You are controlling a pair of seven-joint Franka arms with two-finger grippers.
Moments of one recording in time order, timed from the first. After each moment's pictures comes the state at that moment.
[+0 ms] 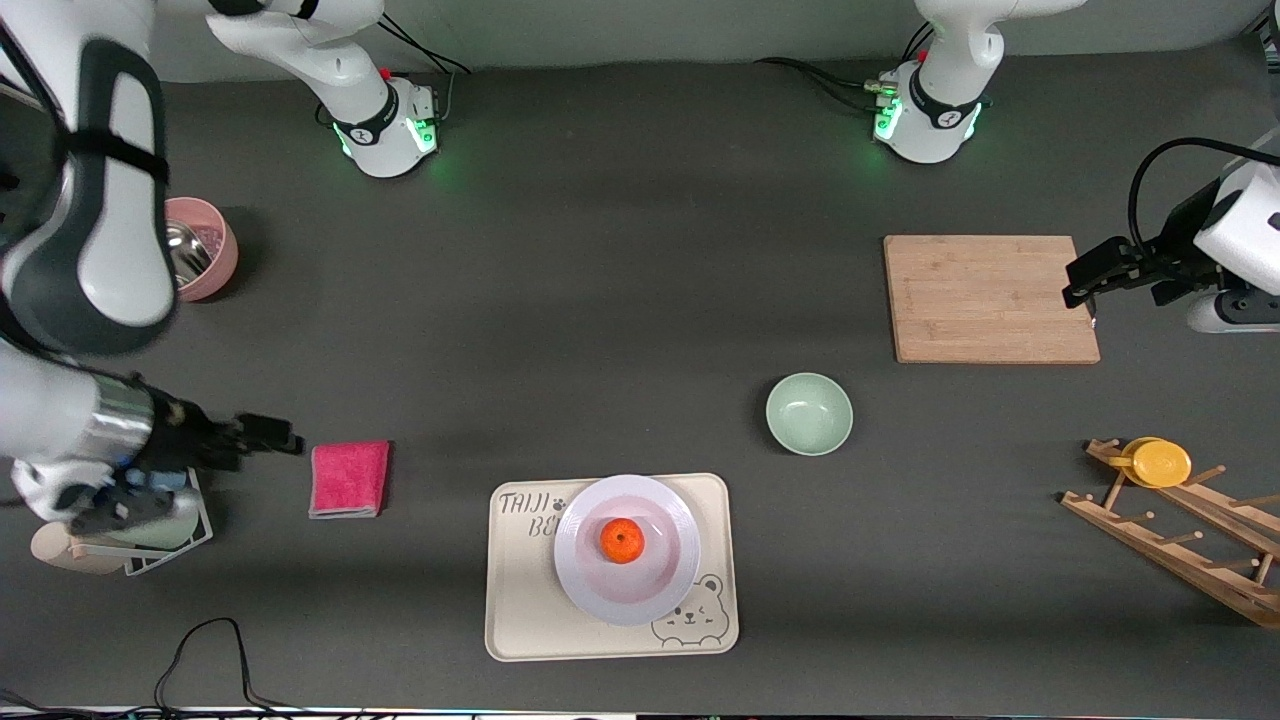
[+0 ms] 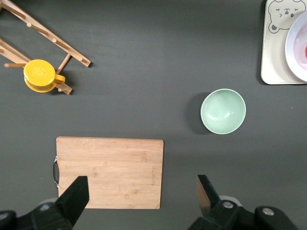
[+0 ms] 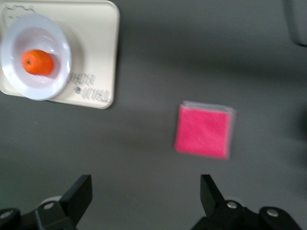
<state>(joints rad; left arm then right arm) 0.06 0.01 -0.12 -1.60 -0.06 1.61 -0.10 0.25 0.38 -0.32 -1.38 0.29 1.71 -0.21</state>
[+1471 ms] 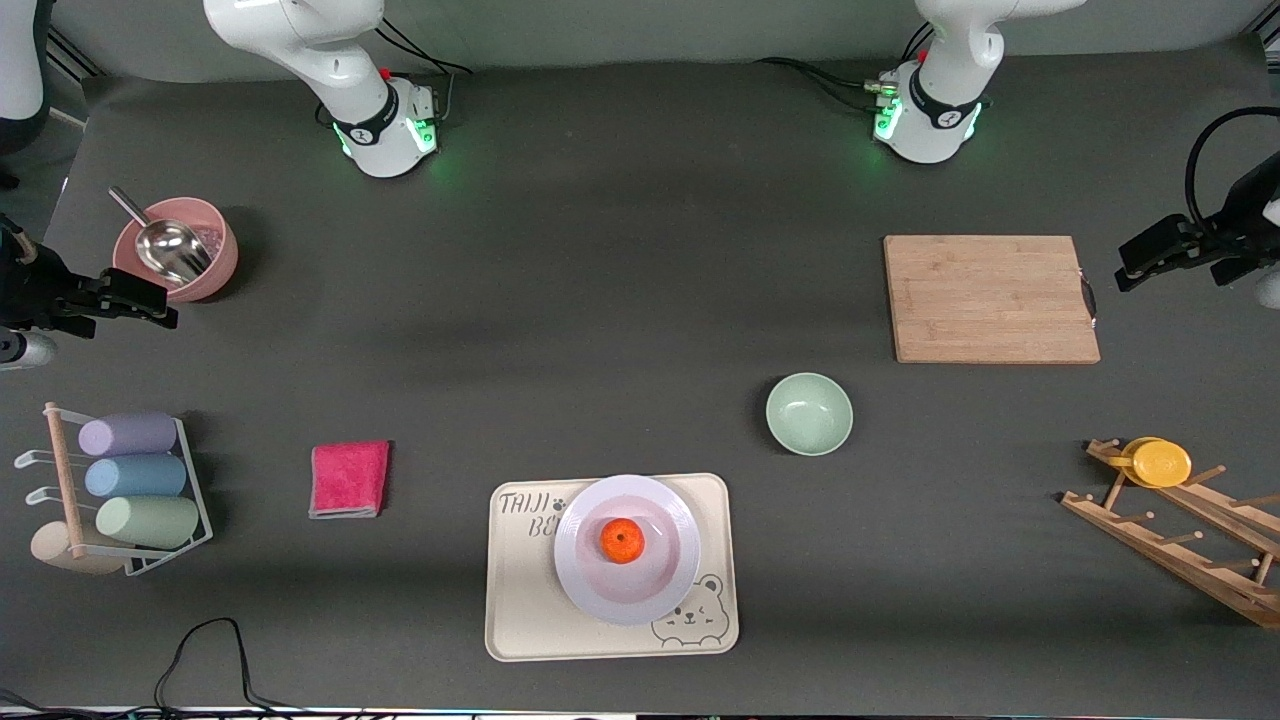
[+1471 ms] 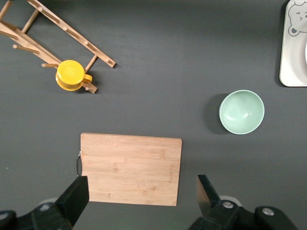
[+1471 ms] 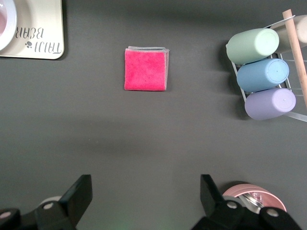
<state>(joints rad) 0.07 -0.02 -0.08 -1.57 0.00 1.56 -0.07 0.14 0.09 -0.21 -1.53 0.02 1.55 -0.14</state>
